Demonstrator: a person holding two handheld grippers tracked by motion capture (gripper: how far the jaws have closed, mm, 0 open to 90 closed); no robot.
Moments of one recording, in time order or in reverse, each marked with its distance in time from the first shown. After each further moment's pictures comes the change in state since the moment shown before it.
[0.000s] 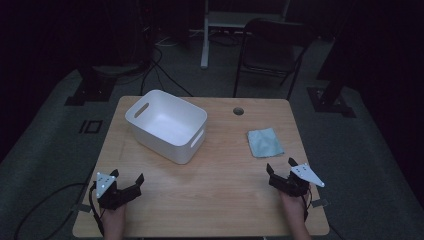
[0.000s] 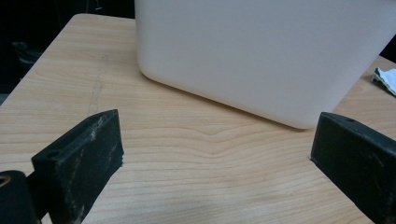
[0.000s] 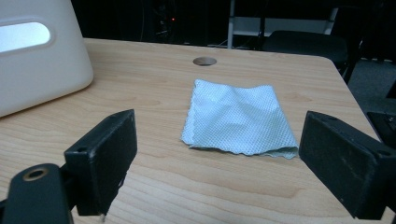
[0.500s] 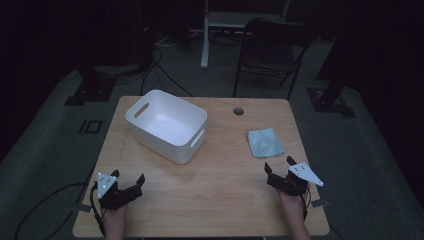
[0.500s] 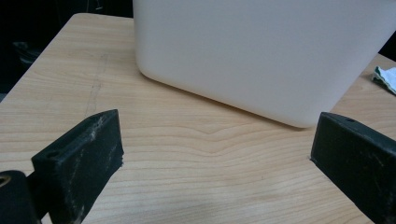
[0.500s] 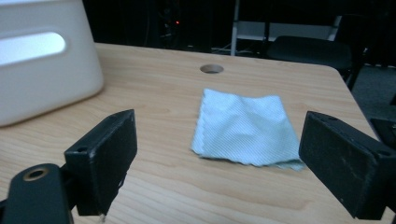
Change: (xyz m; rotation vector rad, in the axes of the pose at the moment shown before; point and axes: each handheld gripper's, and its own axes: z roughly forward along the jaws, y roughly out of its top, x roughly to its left) left arm -0.003 -0.001 0.001 0.004 0.001 -0.001; right arm 0.009 0.012 -0.002 -0.013 0.025 -0.006
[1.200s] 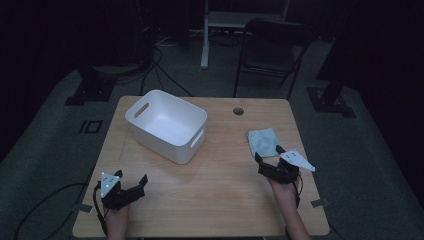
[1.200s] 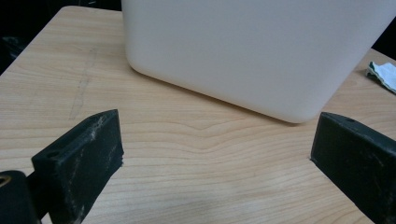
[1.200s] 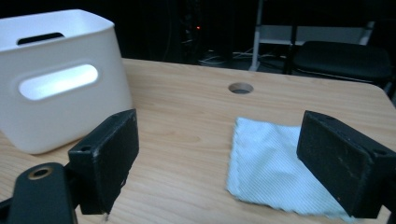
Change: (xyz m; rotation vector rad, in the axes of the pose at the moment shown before) left arm -0.004 -0.002 0.004 0.013 -0.016 -0.003; right arm 0.017 0.032 0.025 -0.004 0.082 0.015
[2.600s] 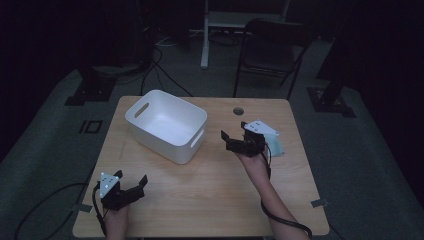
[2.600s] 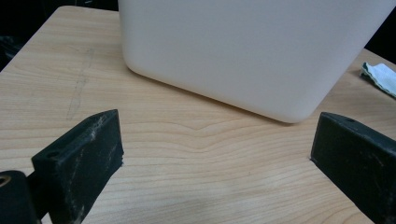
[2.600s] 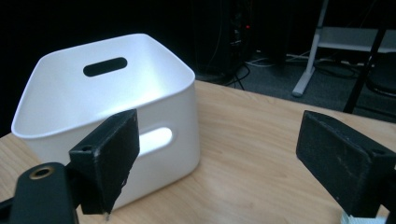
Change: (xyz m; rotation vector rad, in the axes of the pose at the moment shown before) left arm 0.000 0.001 -0.003 0.002 -0.013 -0.001; right arm 0.063 0.068 0.079 0.034 0.185 -0.029
